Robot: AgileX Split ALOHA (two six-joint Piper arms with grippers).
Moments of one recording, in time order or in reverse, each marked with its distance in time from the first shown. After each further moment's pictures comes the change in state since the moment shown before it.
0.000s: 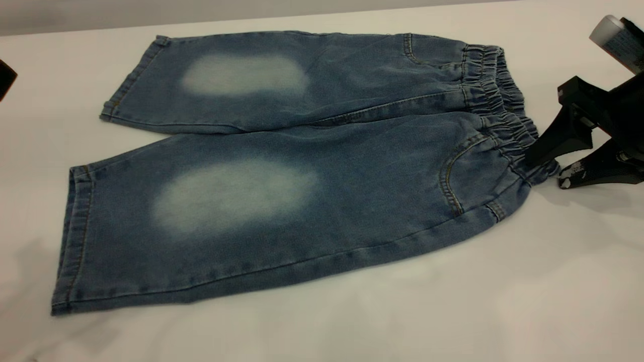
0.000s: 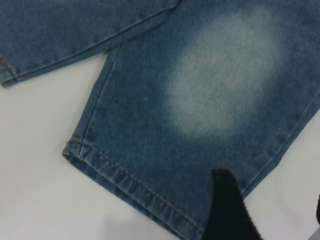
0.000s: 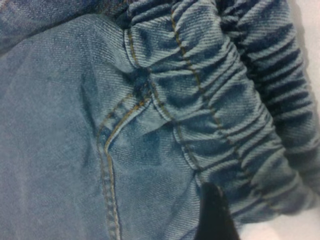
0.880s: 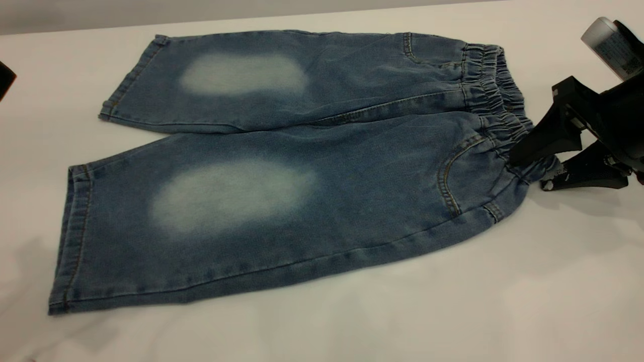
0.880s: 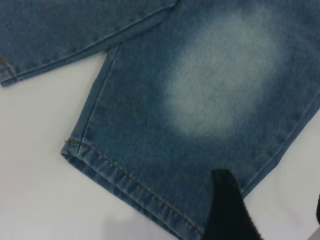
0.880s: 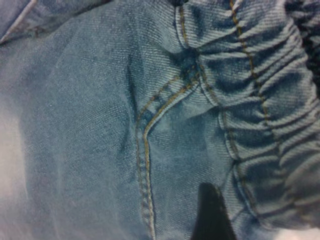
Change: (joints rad) left arm 0.000 0.000 0.000 0.002 0.003 -0.001; right arm 0.000 0.012 0.002 0.101 0.131 -0.123
